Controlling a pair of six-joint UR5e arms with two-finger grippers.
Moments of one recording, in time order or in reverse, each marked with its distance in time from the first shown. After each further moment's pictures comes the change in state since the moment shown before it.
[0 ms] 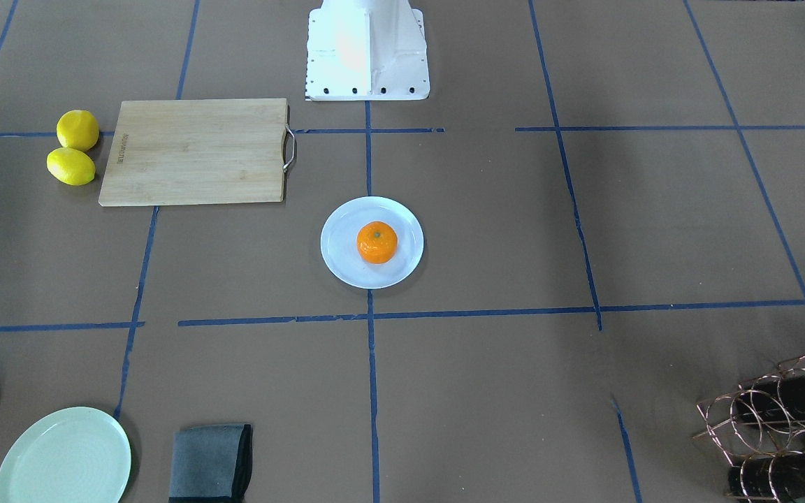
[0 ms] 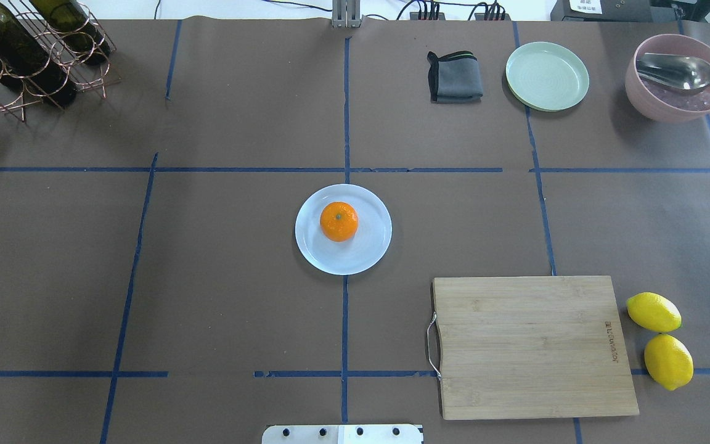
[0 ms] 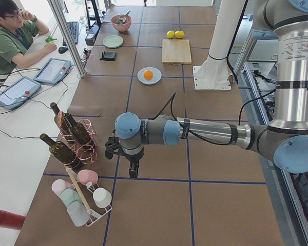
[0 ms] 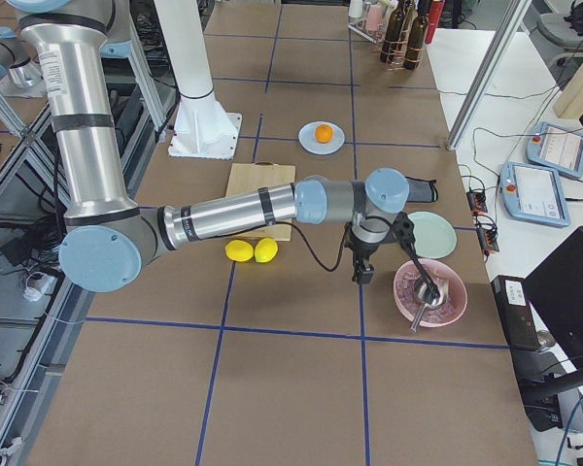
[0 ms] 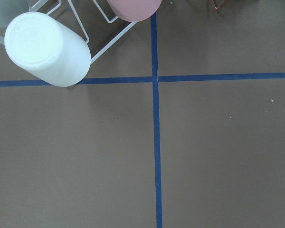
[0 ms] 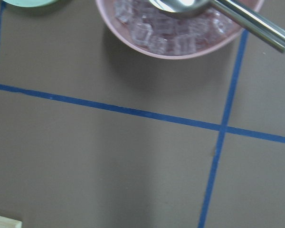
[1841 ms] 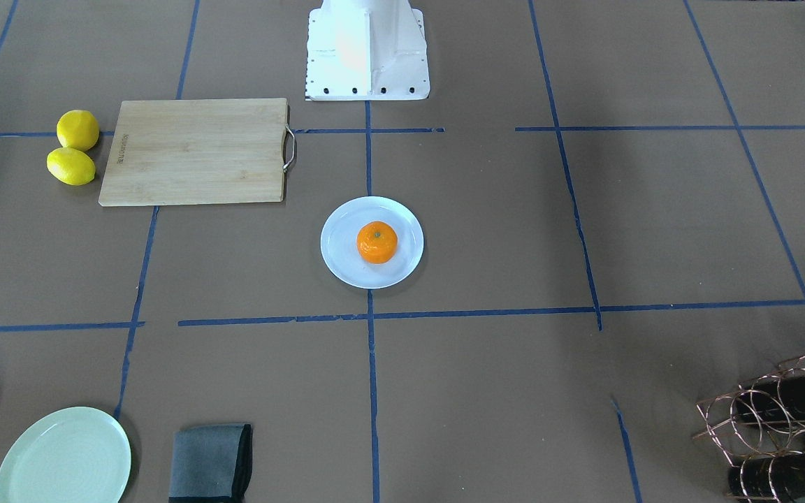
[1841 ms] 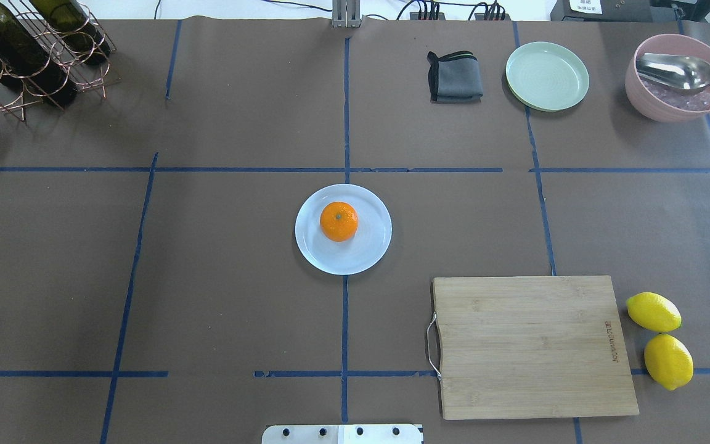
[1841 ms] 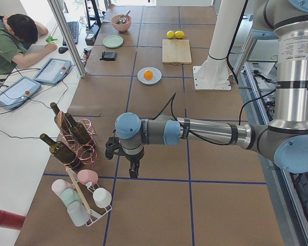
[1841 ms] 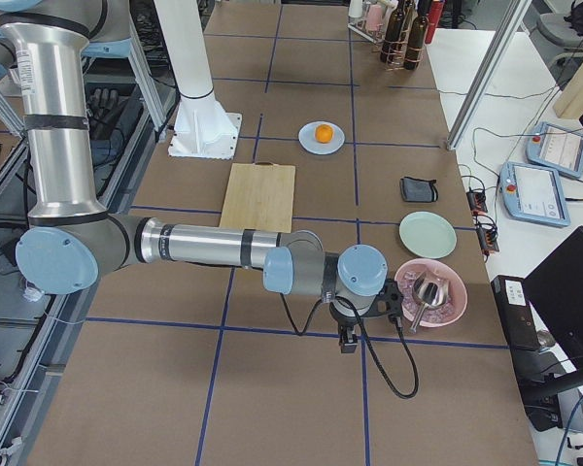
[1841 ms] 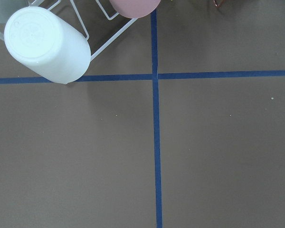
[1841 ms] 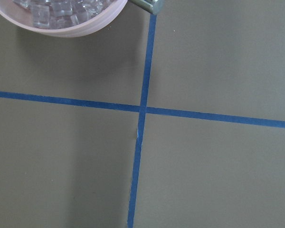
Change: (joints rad) left arm 0.000 0.001 0.001 -0.001 0.003 0.000; right arm 0.106 -0.074 -0.109 0.158 -0.022 -0.028
